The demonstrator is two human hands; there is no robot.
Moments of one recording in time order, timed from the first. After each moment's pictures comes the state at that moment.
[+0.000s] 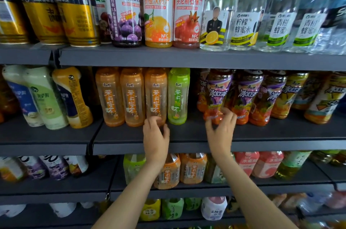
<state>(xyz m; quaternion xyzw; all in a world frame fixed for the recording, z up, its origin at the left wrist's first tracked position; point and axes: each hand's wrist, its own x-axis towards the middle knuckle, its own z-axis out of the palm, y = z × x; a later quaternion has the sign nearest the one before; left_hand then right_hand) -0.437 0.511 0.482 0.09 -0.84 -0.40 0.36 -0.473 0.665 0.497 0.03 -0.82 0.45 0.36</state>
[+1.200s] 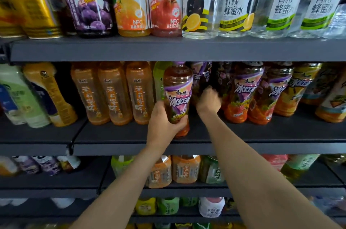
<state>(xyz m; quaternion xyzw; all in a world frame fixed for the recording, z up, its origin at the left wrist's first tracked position) -0.474 0.551 0.506 0.03 -0.85 -0.44 0.30 -0.582 0.664 0.533 -0.05 -0.94 0.29 0.15</state>
